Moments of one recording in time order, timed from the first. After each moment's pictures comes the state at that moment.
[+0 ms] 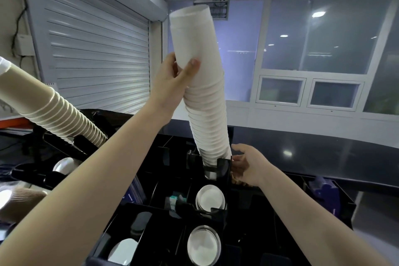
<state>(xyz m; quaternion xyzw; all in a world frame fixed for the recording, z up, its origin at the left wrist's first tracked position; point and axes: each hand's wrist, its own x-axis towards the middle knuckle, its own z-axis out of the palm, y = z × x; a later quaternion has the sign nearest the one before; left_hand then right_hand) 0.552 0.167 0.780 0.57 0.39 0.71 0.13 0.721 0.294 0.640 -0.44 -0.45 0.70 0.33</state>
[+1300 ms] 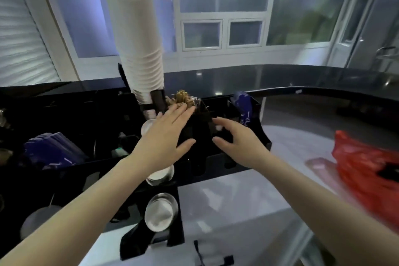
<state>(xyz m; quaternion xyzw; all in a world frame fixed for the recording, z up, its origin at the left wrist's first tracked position) 0.644 0.119 0.588 0.84 0.50 0.22 -0.06 0.862 0.140 0.561 -0.50 -0.78 0.15 0.34</state>
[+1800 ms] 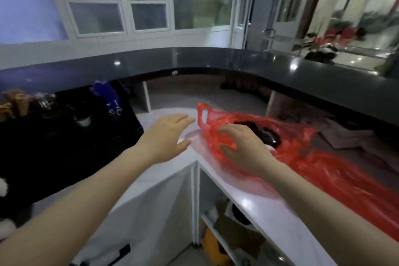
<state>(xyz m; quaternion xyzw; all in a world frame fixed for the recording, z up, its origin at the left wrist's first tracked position) 0.995 0.097 0.550 0.94 0.32 0.14 0.00 1.208 -0.003 0.519 -0.67 -0.70 0.00 0.26</state>
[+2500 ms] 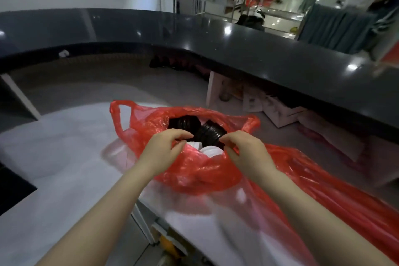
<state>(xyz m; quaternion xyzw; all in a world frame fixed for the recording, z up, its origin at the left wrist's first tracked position) 1.203 0.162 0.447 0.89 0.22 0.25 0.32 1.363 -0.004 0.463 -0.81 -0.52 0.00 0.26</state>
